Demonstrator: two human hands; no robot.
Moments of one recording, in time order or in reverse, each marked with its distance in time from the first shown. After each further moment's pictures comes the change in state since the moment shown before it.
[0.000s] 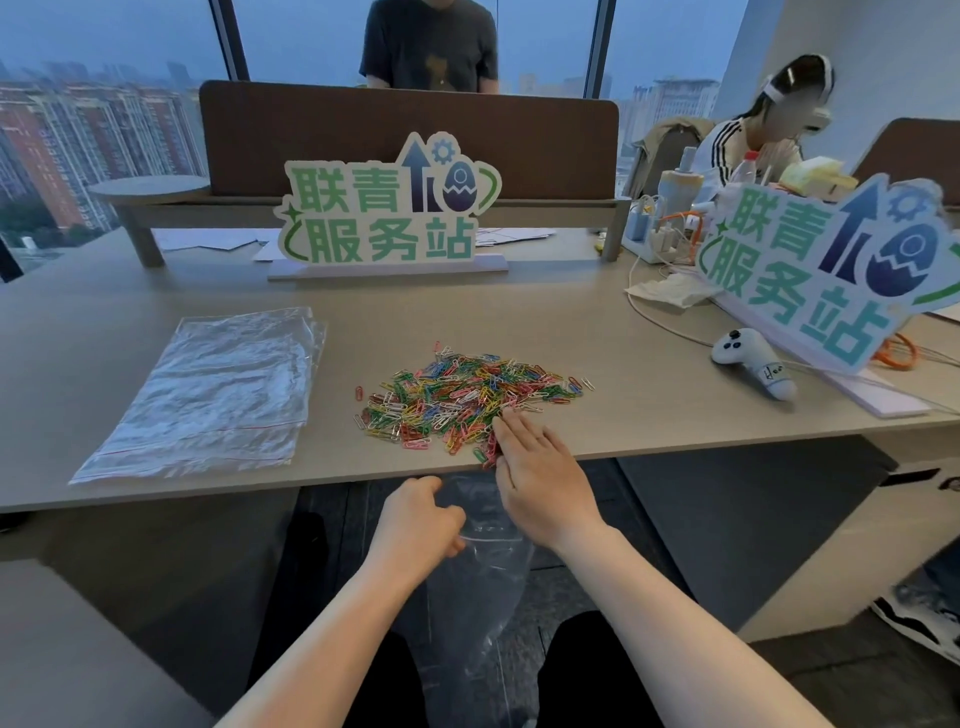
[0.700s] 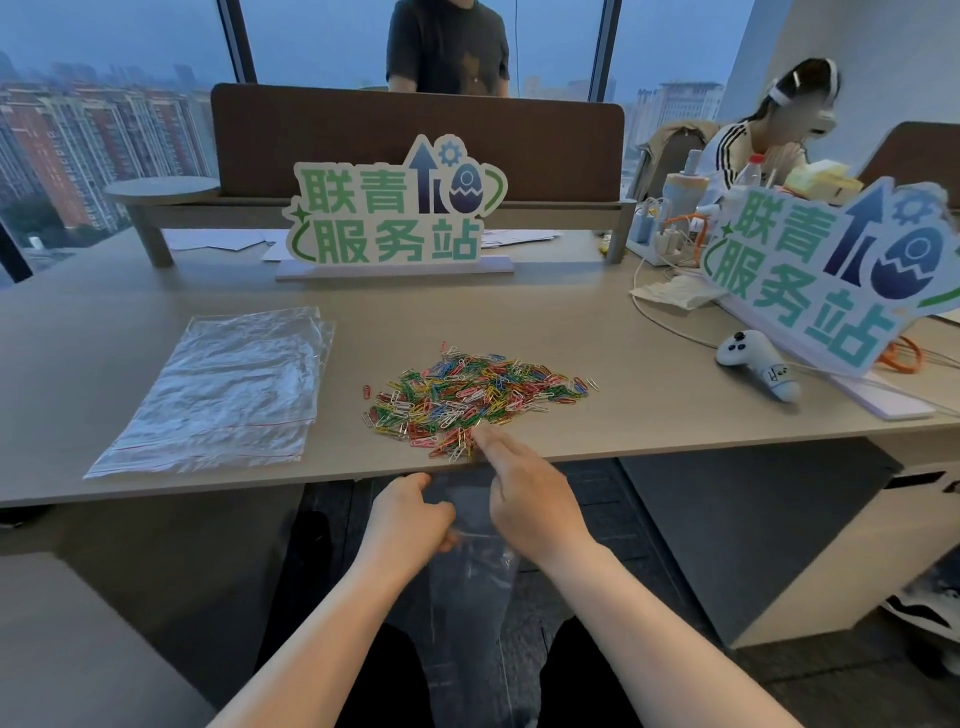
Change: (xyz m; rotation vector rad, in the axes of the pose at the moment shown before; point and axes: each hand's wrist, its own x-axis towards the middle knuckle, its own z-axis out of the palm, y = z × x) left_hand -0.006 -0.001 -0.015 -0.071 0.034 -0.028; right_hand -0.017 -0.030 -0.004 0.262 0.121 -0.075
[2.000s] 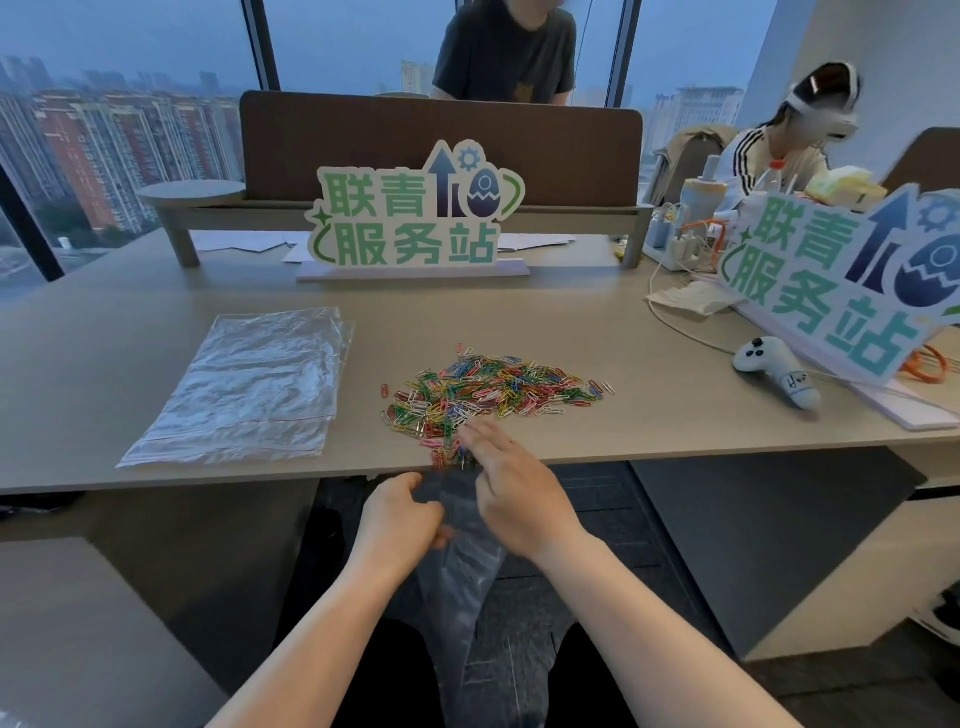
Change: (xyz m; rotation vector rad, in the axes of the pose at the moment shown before) left_hand -0.016 0.002 -0.019 -0.129 0.045 -0.063; right_hand 0.012 -0.021 0.004 0.050 -0.124 -0.051
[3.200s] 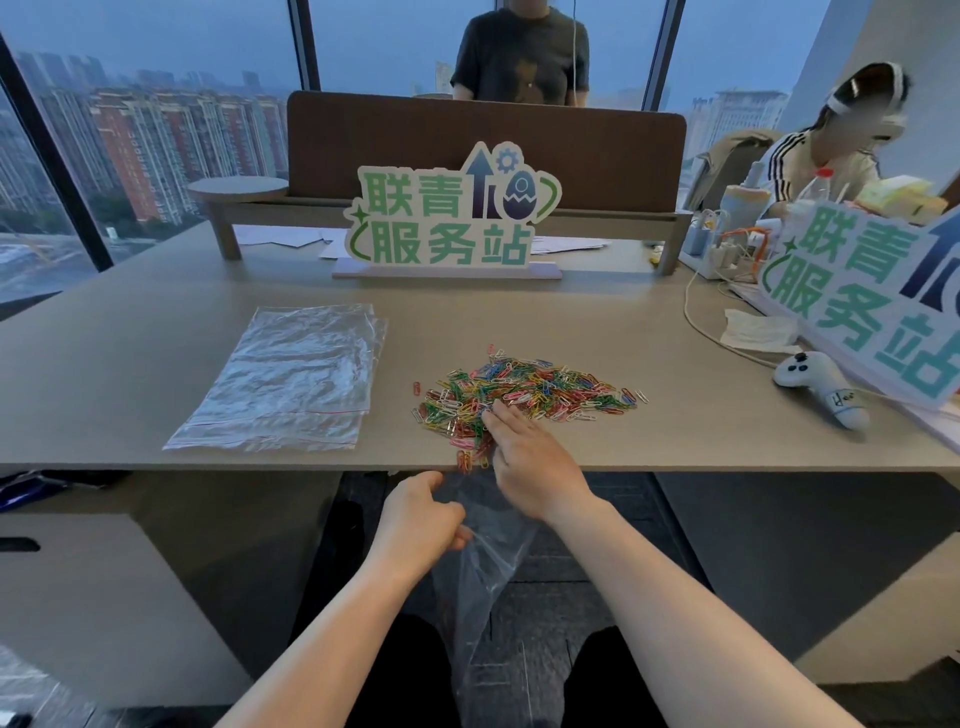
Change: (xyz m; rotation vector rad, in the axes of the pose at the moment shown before) left_hand 0.002 -0.005 -0.010 -0.013 -0.015 -0.058; right_hand 0.043 0.011 0.007 -0.200 -0.132 0.040
